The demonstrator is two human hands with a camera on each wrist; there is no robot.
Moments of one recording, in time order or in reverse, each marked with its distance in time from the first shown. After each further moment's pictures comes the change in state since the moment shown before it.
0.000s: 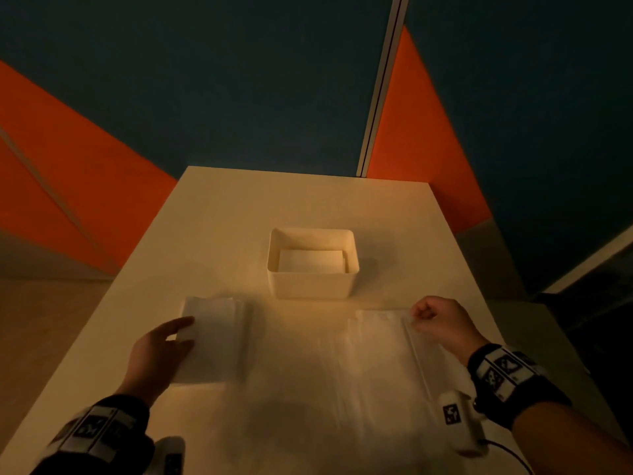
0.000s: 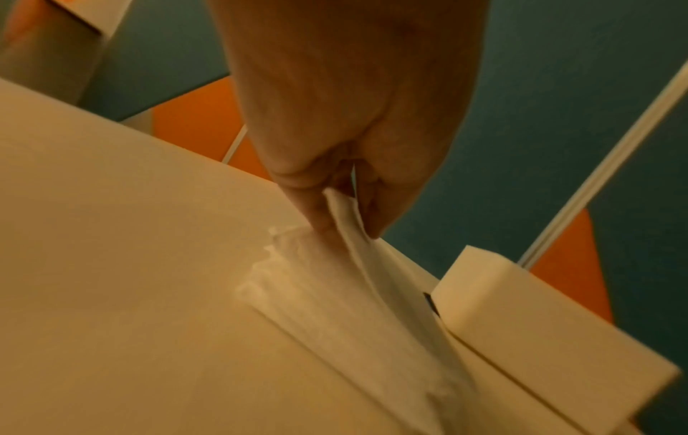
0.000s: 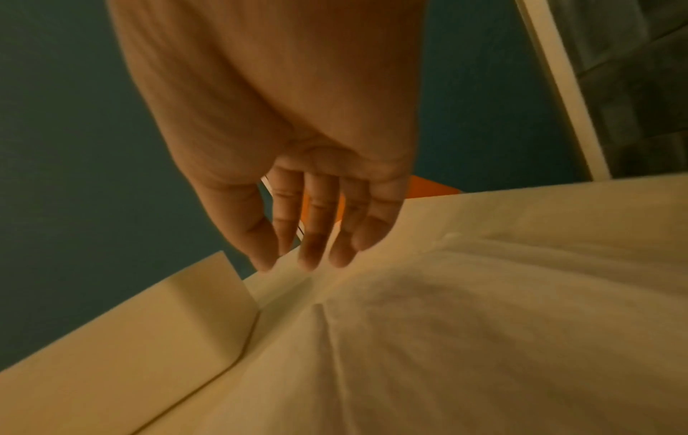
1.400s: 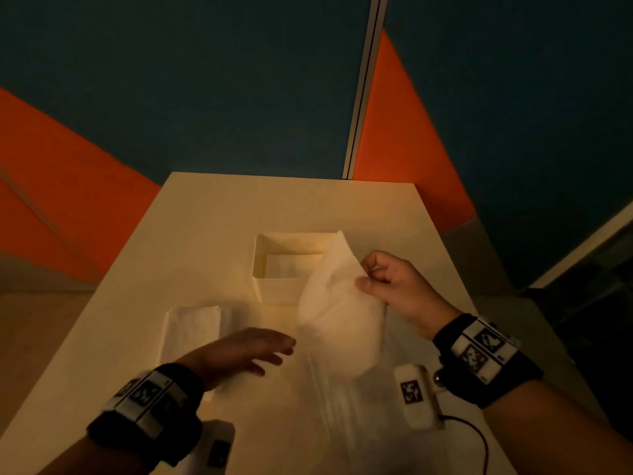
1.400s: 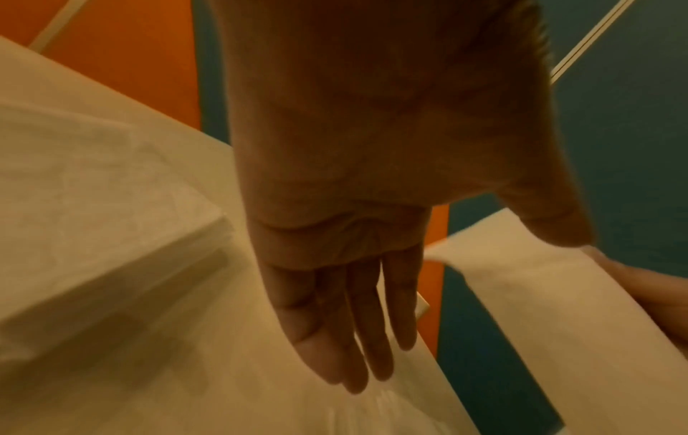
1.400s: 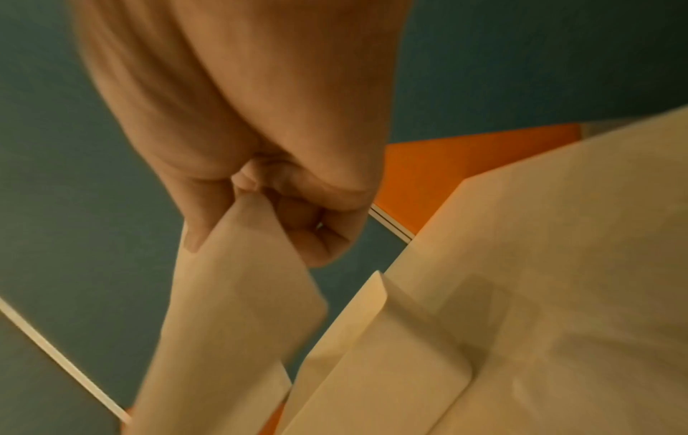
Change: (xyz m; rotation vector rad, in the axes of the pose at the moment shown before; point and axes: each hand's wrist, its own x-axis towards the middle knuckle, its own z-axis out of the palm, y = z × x) left_hand -0.020 0.096 0.057 -0.082 -0.915 -0.037; right_hand -0.030 -0.099 -0.003 0.469 -0.296 -0.332
